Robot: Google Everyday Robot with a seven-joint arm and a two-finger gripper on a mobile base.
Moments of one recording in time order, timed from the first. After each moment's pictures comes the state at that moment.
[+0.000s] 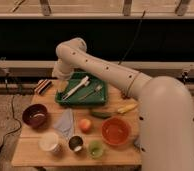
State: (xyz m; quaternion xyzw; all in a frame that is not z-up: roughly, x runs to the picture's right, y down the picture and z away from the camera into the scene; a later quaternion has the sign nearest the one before) arm -0.193 -0.028 0.771 -0.21 -0.27 -0.16 0.93
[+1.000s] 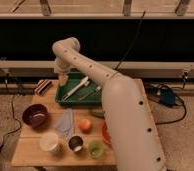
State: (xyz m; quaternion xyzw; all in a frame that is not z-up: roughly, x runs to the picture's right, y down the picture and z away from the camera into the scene) arm -0.220 -0.067 0.886 -0.21 -0.23 -0.19 0.93
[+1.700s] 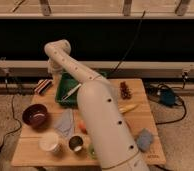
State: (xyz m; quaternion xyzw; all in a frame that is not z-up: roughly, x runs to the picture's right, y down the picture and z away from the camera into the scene) arm -0.267 -0.071 0.930 -0.20 -0.23 -0.21 0.93
